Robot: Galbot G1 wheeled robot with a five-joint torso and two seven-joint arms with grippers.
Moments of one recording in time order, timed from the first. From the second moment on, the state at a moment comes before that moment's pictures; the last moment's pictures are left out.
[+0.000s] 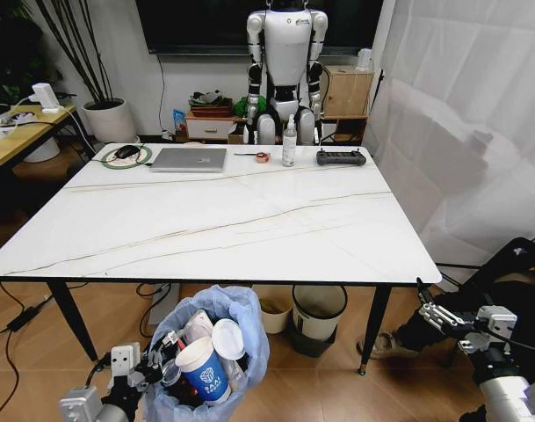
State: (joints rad) left arm 2.00 -1.11 -0.63 -2.32 -0.64 0.21 -0.21; right arm -1.91 1.23 0.87 2.27 0.49 0.07 -0.03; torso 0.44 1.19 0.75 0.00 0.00
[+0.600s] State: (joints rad) left arm 1.99 -1.14 -0.62 -2.32 -0.60 0.20 -0.19; right arm -1.91 1.23 0.87 2.27 0.50 0.07 -0.02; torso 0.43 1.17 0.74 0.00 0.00
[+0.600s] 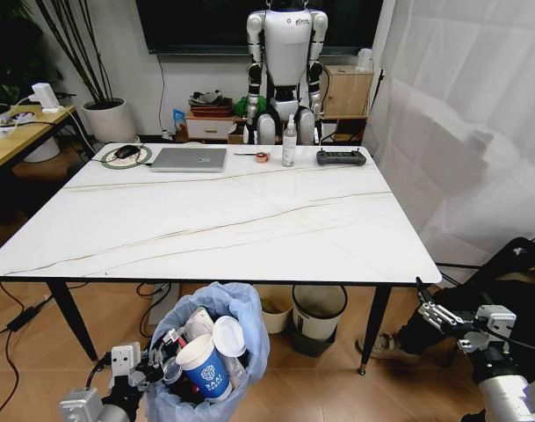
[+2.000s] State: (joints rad) left arm 1.99 -1.22 -0.65 -2.26 -0.62 0.20 -0.18; right arm -1.91 1.23 0.87 2.27 0.50 0.07 -0.02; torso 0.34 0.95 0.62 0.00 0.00
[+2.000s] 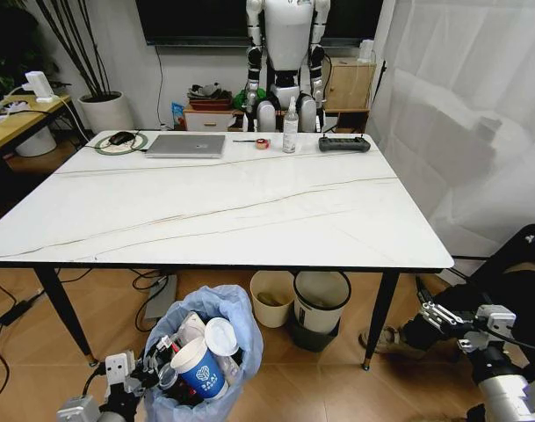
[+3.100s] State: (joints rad) left arm 1.95 -1.25 -0.65 -2.17 -0.65 0.19 -0.16; right arm -1.91 1.23 0.87 2.27 0.50 0.07 -0.02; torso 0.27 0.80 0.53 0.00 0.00
